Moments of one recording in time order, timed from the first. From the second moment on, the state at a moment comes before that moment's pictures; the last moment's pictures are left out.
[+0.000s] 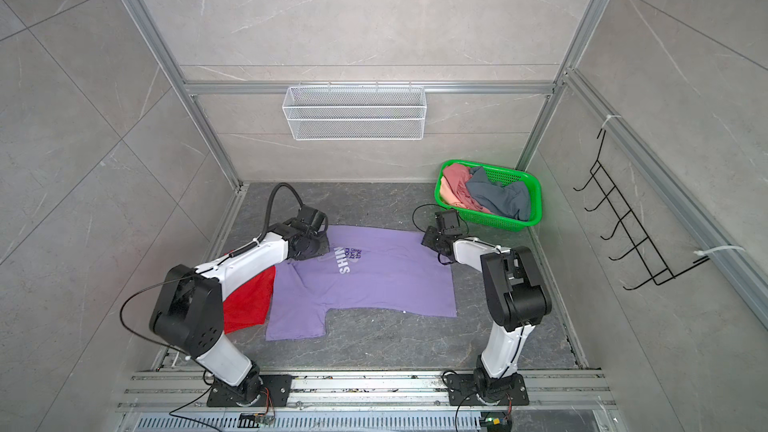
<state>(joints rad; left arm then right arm) -0.47 1.60 1.13 -0.61 -0.17 -0.64 0.21 1.81 1.01 -0.07 0.00 0.59</state>
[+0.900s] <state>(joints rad) -0.28 1.81 1.20 -0.51 -0.04 -0.63 0.24 1.81 1.06 -0.06 -0.04 0.58</state>
